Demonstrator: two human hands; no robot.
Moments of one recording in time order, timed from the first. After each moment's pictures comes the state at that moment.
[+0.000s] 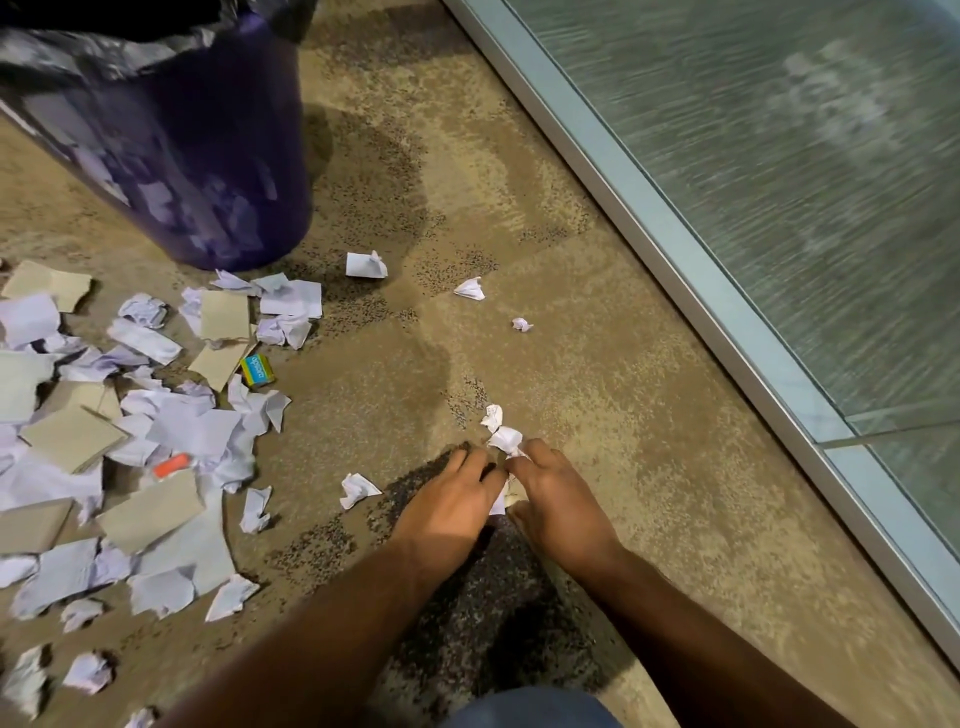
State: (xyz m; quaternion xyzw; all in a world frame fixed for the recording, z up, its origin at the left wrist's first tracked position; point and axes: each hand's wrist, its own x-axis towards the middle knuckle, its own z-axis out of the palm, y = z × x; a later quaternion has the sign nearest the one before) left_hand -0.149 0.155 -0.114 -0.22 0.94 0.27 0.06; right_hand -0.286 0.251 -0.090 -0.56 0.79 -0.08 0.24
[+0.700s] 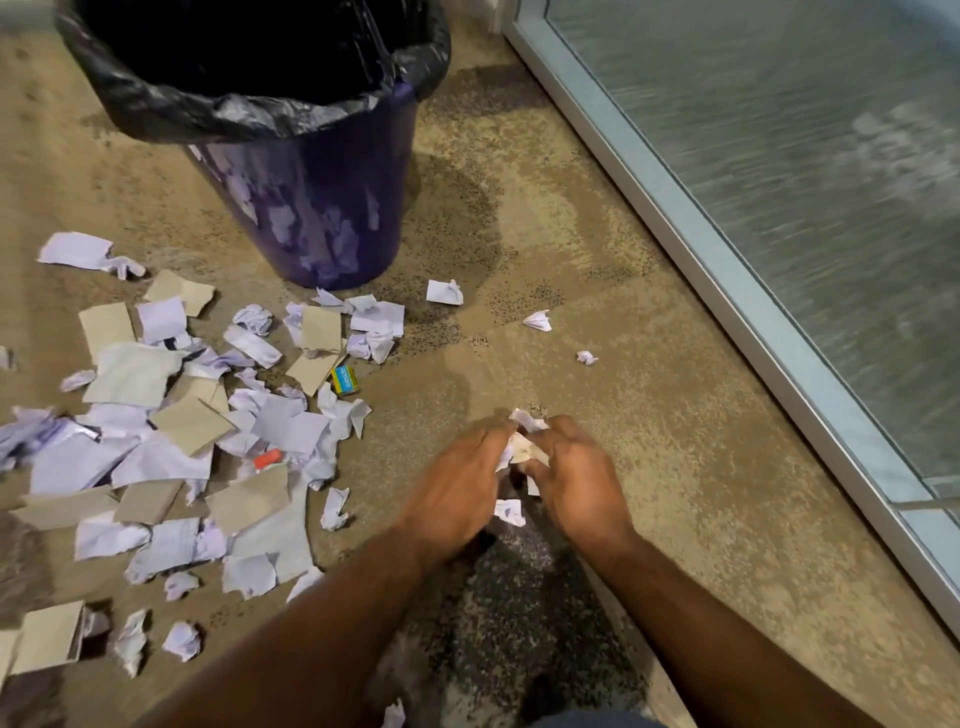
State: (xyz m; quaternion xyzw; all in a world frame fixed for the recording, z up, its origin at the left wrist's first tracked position) left_hand -0.102 0.089 -0.069 -0.34 0.87 0.34 -0.12; right_hand -0.246 0.165 -0.052 -0.53 0.81 -0.18 0.19
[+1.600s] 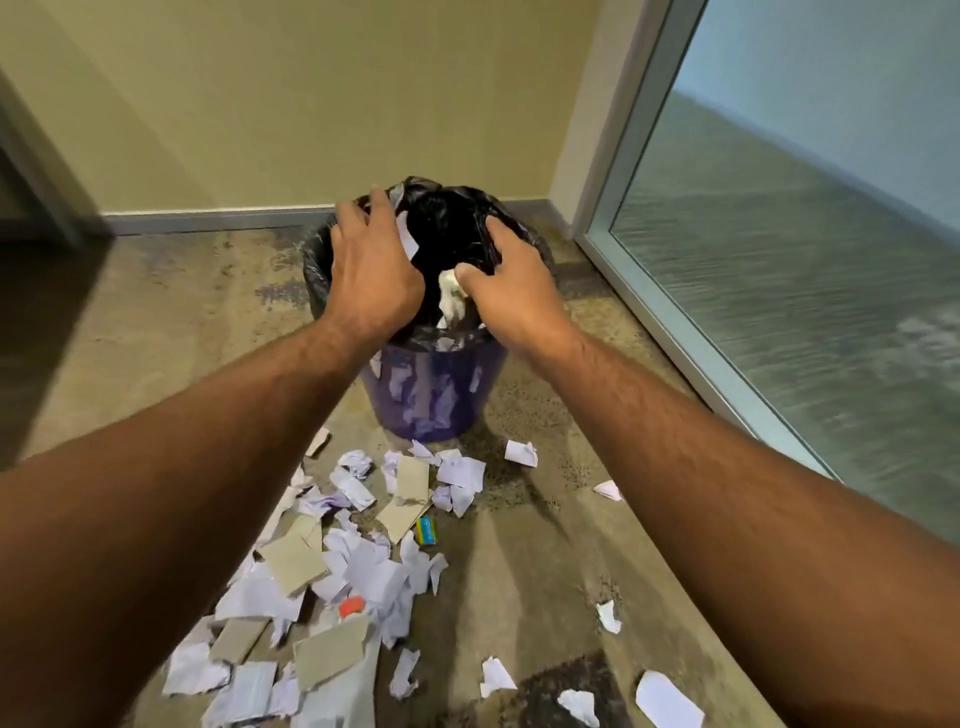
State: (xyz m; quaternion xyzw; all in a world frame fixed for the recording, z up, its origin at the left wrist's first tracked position) left_hand -0.049 -0.181 0.163 -0.59 0.73 0.17 -0.31; right_hand -0.183 -0.128 0.162 -0.53 0.69 -0.41 0.26
